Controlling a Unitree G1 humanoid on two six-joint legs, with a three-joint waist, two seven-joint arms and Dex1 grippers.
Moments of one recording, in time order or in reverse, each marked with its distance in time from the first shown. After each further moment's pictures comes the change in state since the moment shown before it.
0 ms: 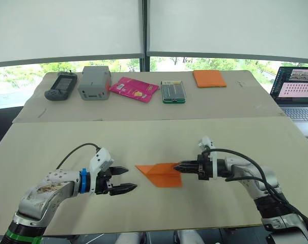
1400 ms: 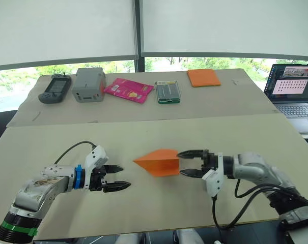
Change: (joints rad) left arm -0.058 0.059 -0.022 0.122 -0.002 -0.055 -0.070; right arm -0.047 -0.229 0.114 0.174 -0.767 -1.689 -0.394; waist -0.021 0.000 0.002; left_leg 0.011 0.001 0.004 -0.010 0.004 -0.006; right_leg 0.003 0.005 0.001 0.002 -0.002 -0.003
